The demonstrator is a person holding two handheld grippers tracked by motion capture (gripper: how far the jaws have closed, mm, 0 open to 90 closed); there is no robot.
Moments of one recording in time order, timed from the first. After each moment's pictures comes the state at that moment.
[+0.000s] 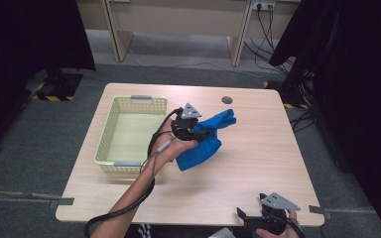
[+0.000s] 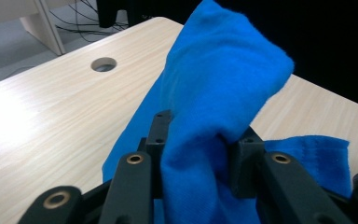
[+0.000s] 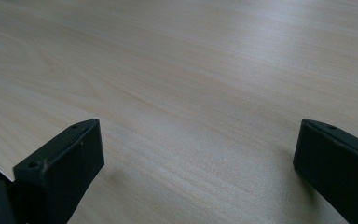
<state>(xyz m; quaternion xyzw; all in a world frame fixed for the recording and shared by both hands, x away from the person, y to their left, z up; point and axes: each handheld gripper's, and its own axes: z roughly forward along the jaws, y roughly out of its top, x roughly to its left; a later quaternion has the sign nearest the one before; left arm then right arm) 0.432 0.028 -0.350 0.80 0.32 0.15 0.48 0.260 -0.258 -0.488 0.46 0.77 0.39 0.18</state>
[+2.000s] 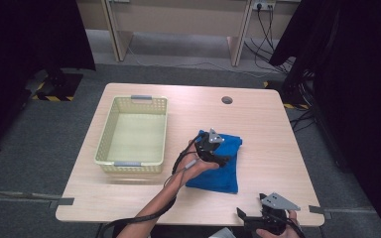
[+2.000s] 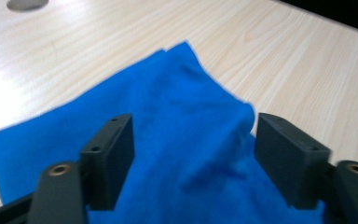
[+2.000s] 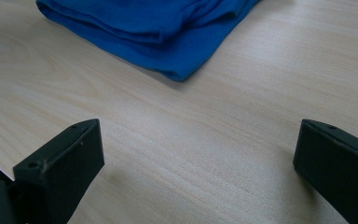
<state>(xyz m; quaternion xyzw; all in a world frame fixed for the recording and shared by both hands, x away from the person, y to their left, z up) 0.436 -0.035 -0.440 0.83 0.30 0.12 0.44 0.260 -0.258 -0.488 0.46 0.78 0.39 0.18</state>
